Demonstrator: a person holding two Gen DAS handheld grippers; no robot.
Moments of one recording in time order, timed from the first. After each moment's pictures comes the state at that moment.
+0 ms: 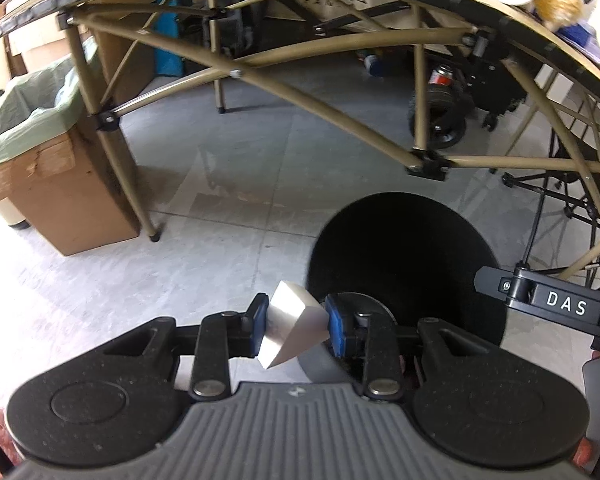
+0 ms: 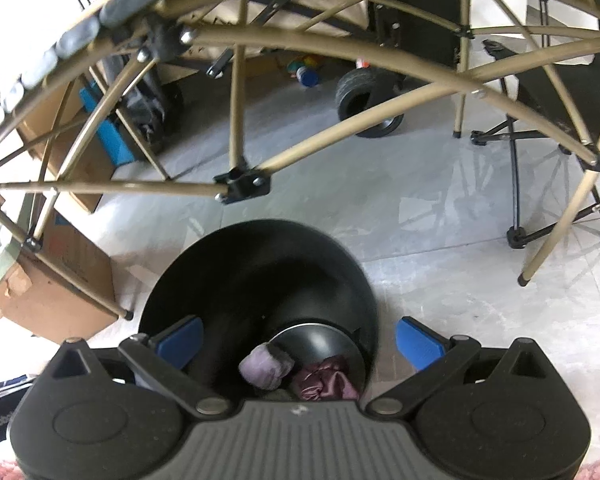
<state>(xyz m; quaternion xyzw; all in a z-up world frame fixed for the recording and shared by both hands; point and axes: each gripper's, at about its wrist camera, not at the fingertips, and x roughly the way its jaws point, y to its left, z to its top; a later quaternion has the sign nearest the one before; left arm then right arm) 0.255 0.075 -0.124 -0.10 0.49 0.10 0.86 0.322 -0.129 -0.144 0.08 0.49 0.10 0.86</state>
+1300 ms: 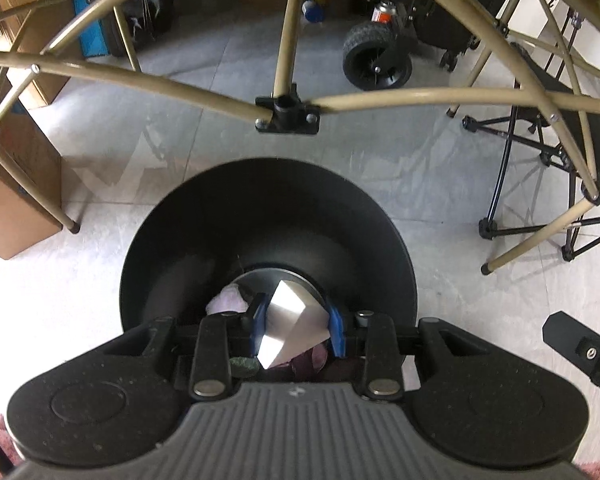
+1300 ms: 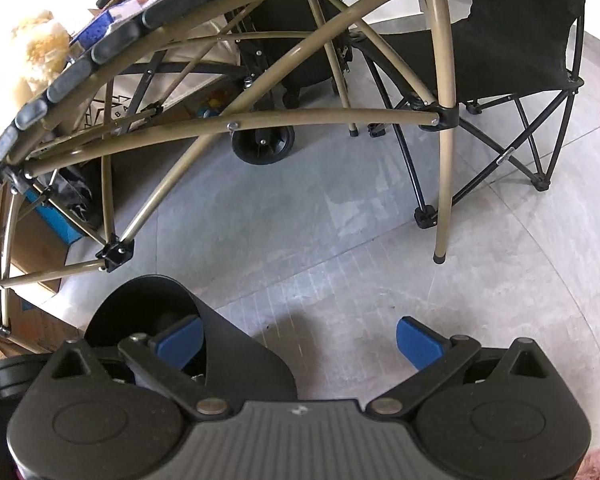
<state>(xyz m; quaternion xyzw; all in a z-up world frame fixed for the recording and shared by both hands) 0.334 -0.035 -0.165 -0.08 0.56 0.05 0.83 0.304 -0.269 -0.148 0.18 0.48 0.01 0.86</state>
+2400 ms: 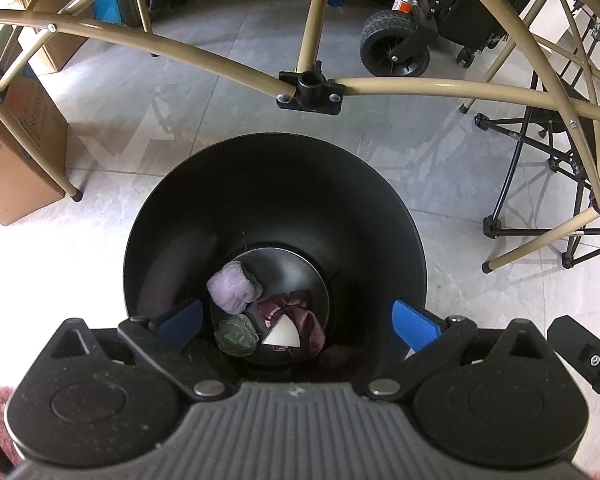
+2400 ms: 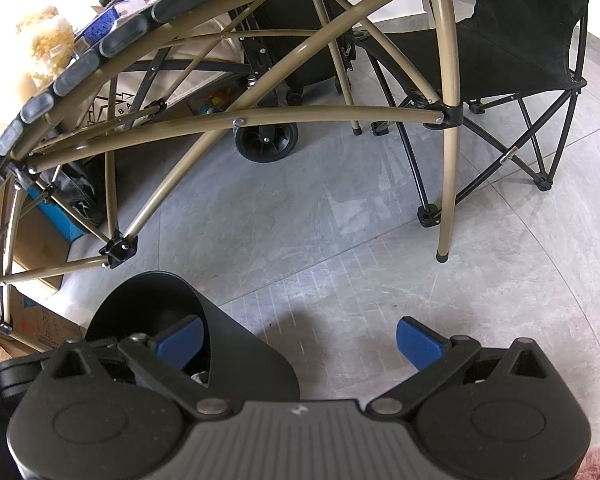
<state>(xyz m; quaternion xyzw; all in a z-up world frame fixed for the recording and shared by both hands) 0.332 -0.024 -0.169 -0.11 0.57 0.07 0.81 0.305 -0.266 -0.148 0.18 0.48 0.01 0.86</state>
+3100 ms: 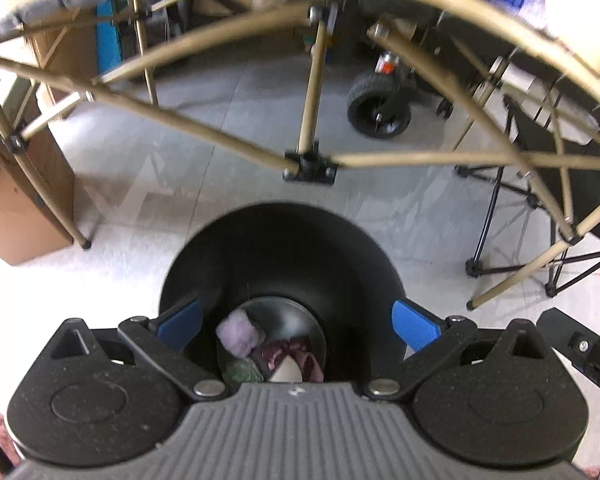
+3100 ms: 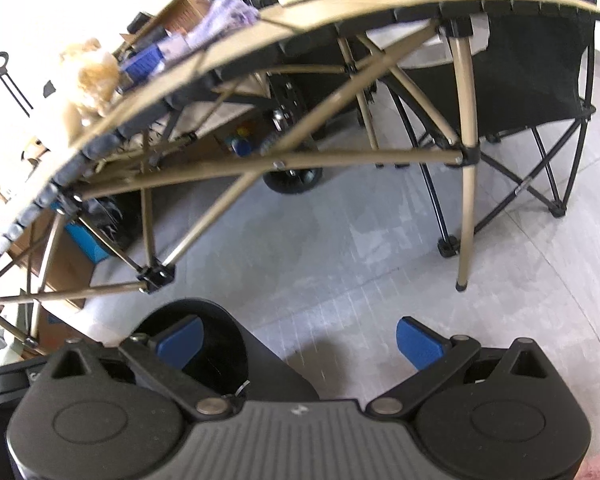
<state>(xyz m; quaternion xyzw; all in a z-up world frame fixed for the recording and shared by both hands) 0.306 -0.011 -0.118 -0.11 0.49 0.06 0.86 0.294 -0.259 -0.116 0.19 0.42 0.03 0.89</state>
